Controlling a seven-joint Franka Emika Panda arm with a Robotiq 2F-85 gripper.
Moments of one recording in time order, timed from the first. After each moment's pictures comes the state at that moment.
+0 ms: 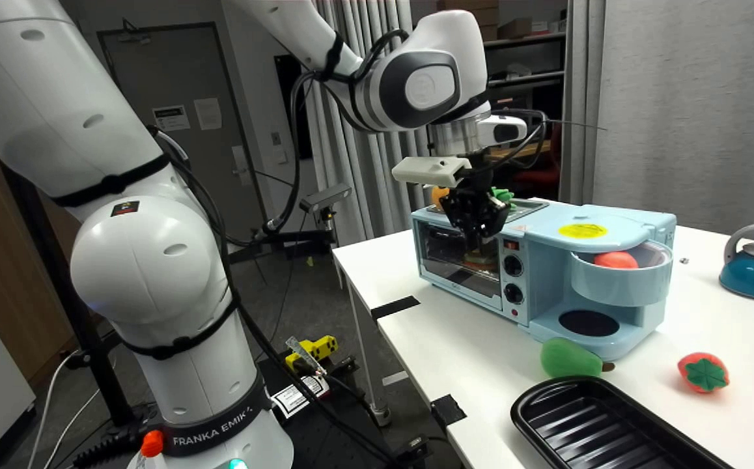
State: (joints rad) arm 0.00 -0.28 -0.01 -2.62 0.04 2.48 -0.09
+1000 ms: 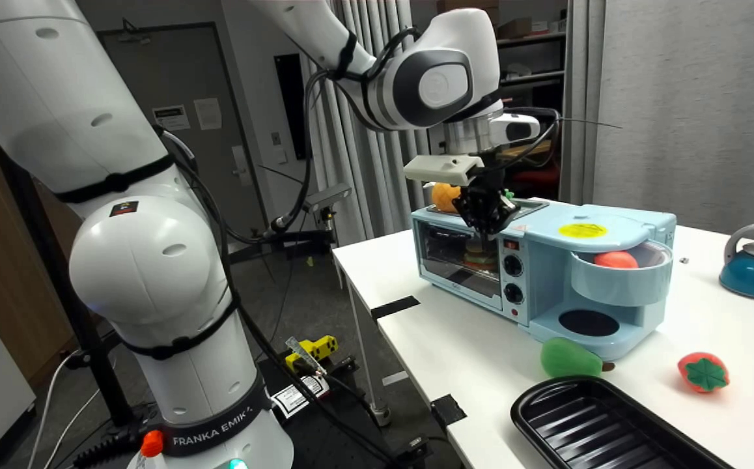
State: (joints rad) arm -0.01 -0.23 -0.02 -2.57 0.04 2.48 -0.09
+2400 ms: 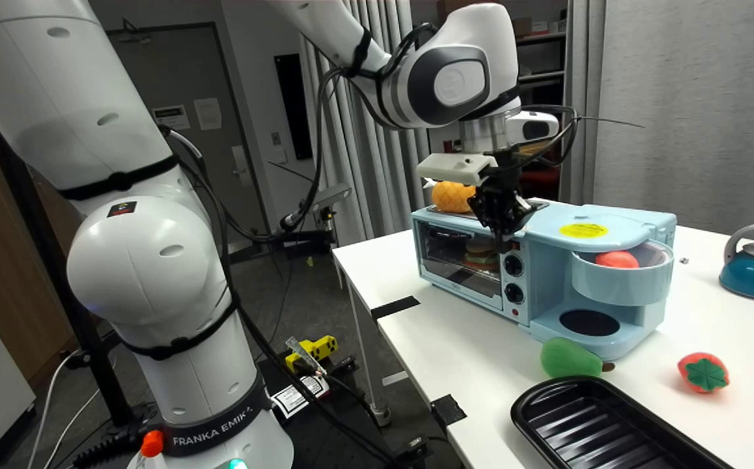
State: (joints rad) arm -0.02 -0.18 -0.05 -2.52 0.03 2.48 -0.06
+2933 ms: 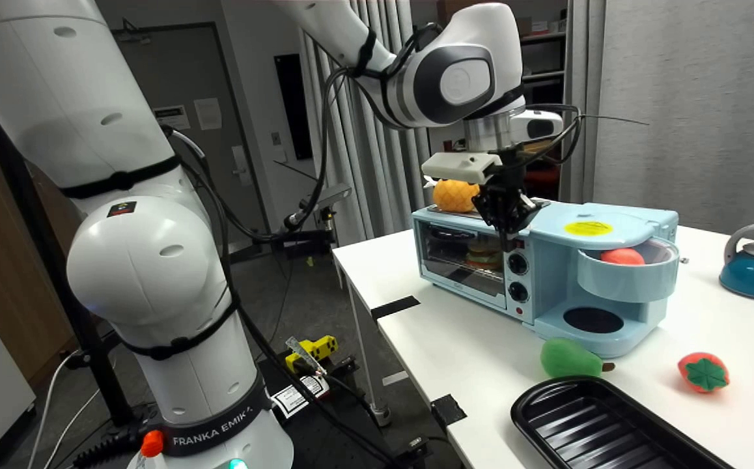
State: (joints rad) arm -0.02 -0.16 -0.05 -2.50 0.03 2.48 -0.04
